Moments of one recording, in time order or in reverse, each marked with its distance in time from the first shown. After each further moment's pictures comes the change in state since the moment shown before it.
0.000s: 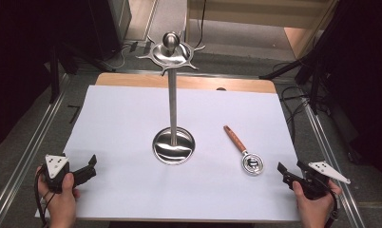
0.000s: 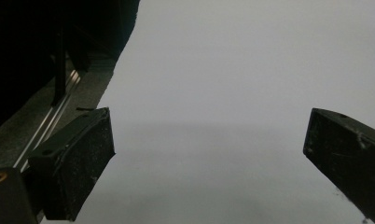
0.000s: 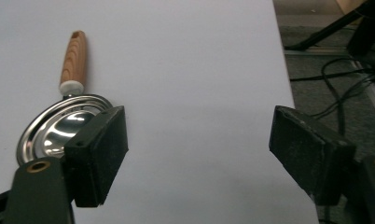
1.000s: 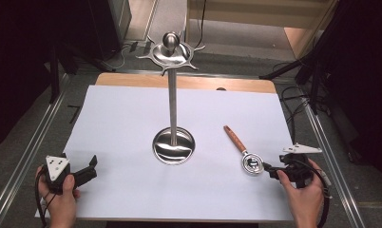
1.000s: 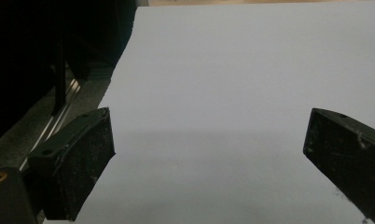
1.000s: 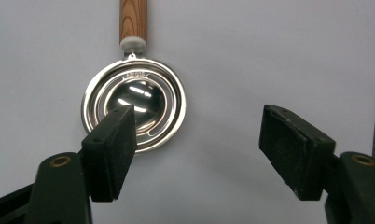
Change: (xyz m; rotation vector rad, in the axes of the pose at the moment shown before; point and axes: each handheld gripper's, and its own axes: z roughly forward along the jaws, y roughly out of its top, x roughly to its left) left arm -0.002 -0.001 -0.003 -0.028 -0.007 0.028; right arm 0.047 0.050 0.019 0.374 0.089 -0.222
